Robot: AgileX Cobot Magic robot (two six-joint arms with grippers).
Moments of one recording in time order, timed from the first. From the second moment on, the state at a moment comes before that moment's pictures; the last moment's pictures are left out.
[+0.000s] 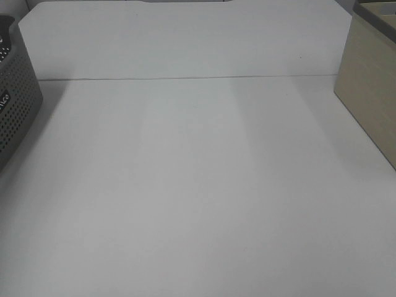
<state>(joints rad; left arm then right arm) 0.29 1.59 -1.47 0.31 0.93 0.94 0.12 0.00 -0.51 0.01 1.07 -0.01</state>
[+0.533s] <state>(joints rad) 0.29 1.93 -1.47 0.35 0.69 1.01 0.12 0.00 -0.51 0.01 1.07 -0.01</state>
